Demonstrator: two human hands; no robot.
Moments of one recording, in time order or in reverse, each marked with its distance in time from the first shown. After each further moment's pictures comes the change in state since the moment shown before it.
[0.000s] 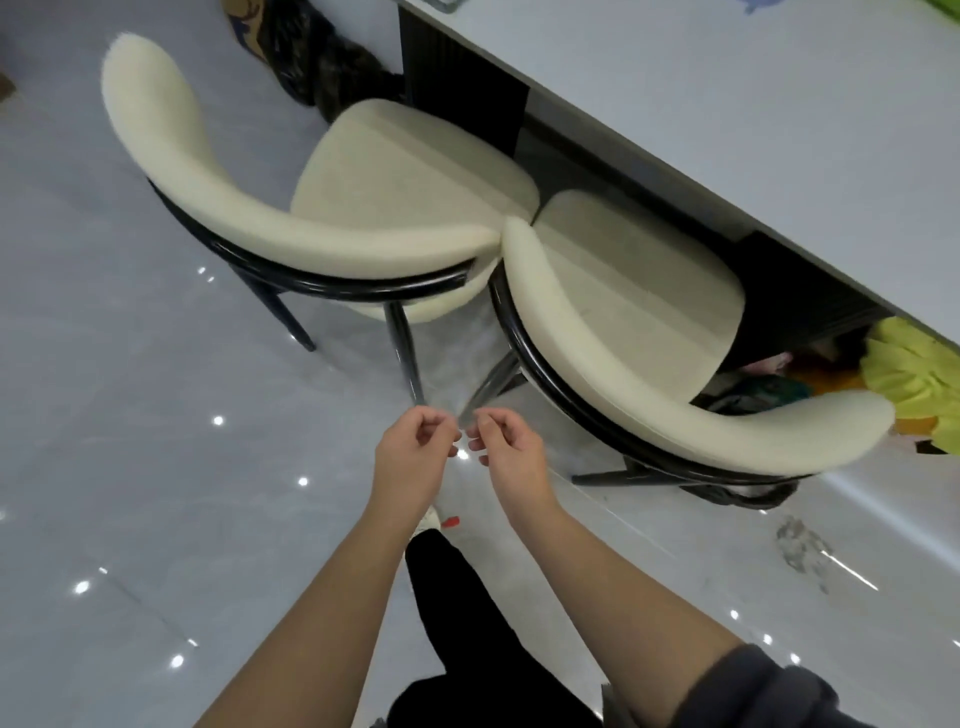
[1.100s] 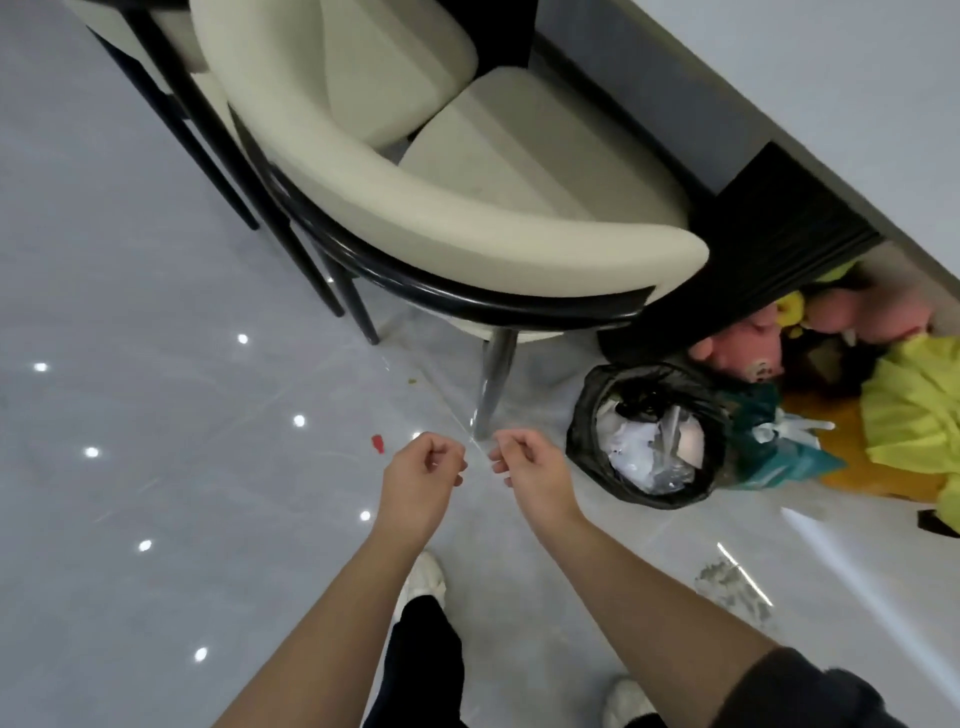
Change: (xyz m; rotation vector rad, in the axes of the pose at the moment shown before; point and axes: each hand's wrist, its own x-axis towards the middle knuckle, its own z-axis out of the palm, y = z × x) left_hand -0.109 -0.159 0.381 -0.065 0.221 -0.113; right_hand 0.068 0.198 -0.371 -0.229 -0.260 -0.013
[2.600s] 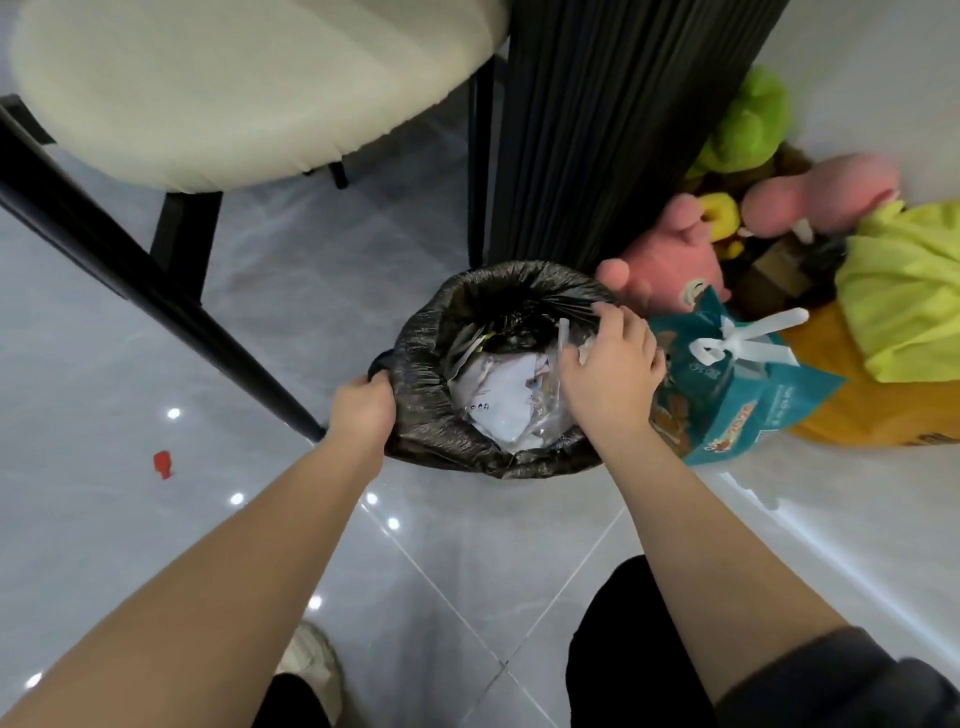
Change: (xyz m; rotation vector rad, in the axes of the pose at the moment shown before) left_hand 0.142 -0.132 0.301 -0.133 0.115 -0.134; right_hand 0.208 0.206 -0.264 -0.797 0.685 -0.407
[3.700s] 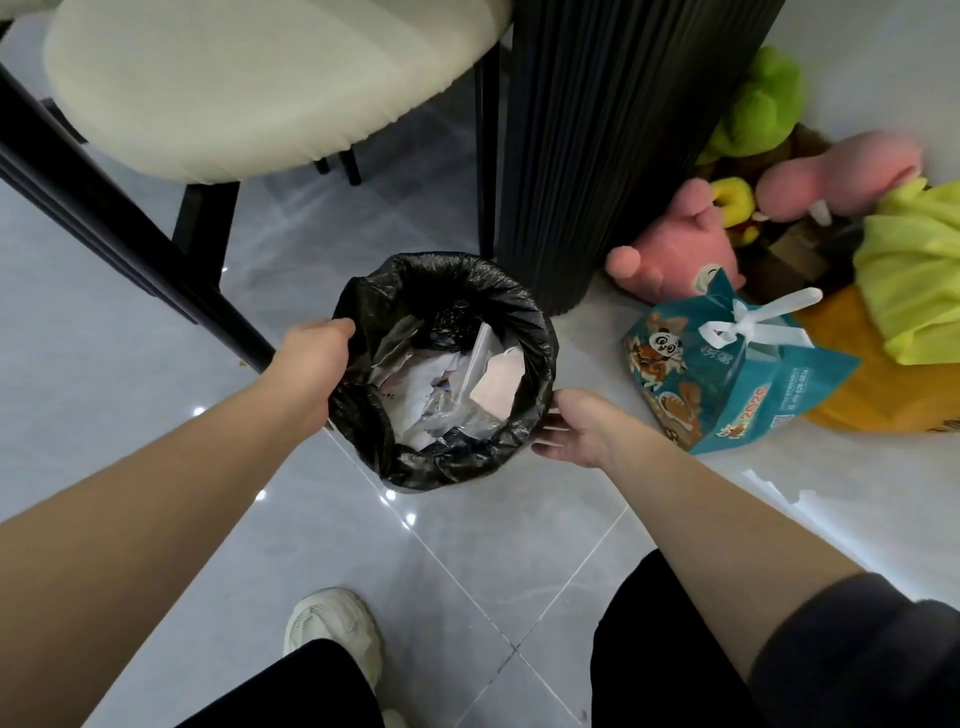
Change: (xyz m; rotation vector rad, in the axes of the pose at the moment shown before) left_hand -0.021 0.041 -0.050 0.000 0.007 0.082; right_hand -0.029 0.005 0.024 0.869 -0.858 0.905
